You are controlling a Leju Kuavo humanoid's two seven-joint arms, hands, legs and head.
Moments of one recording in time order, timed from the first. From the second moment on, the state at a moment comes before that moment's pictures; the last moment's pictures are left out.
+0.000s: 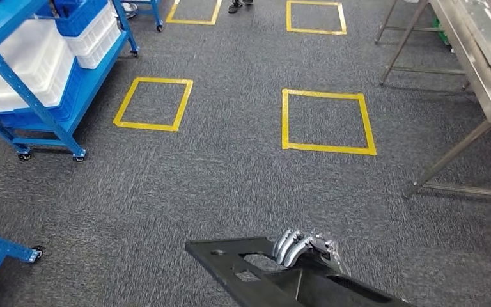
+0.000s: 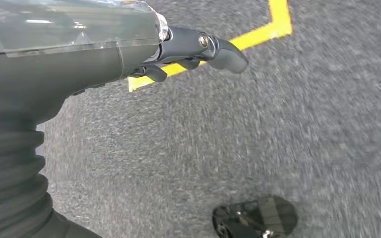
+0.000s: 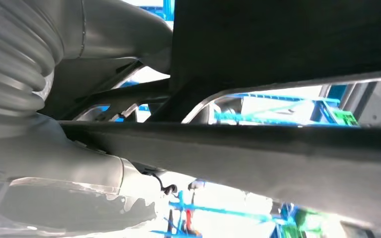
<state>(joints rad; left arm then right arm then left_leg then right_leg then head) -0.09 -0.15 1.00 -0.19 -1.30 0.05 -0.14 0.24 0.06 0.20 -1.92 0.00 0.50 -0.59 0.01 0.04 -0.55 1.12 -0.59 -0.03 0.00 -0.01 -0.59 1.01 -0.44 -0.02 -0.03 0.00</state>
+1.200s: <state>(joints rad) -0.09 -0.18 1.03 -0.19 -1.24 0.09 -0.19 0.16 0.04 0.19 -1.84 -0.03 0.57 -0.59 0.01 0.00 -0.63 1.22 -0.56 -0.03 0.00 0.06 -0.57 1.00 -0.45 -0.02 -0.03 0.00</state>
